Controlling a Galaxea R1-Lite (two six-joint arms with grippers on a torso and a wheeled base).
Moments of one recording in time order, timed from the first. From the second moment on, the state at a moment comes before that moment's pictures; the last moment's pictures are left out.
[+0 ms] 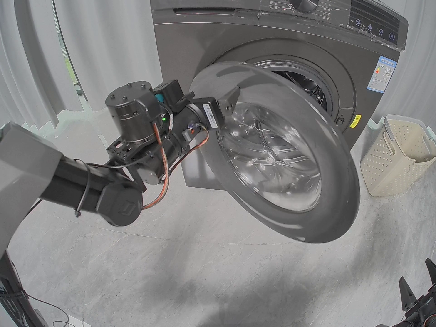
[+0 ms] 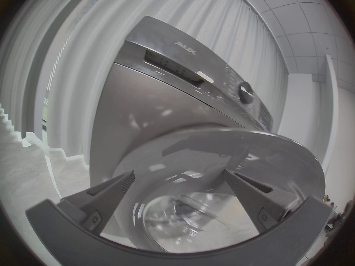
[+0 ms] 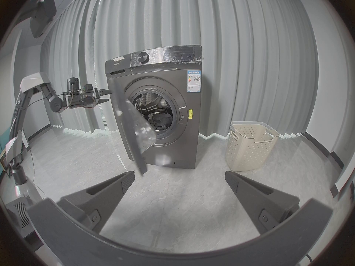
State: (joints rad) left arm -0.61 1.98 -1.18 -1.07 0.13 -0.20; right arm 0.00 0.02 -0.02 0.03 0.04 -0.01
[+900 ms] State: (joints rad) left arm -0.64 1.65 -0.54 -1.11 0.17 -0.15; right arm 0.00 0.02 -0.02 0.03 0.04 -0.01
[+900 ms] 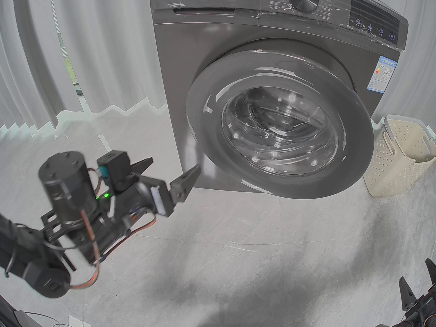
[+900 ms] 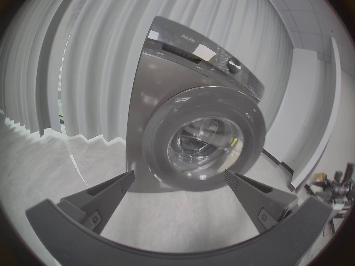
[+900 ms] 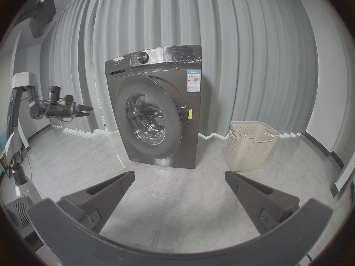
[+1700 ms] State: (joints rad) left arm -0.30 0.54 -0.02 -0.43 0.09 -0.02; right arm 0.00 0.02 -0.02 0.01 0.03 -0.01
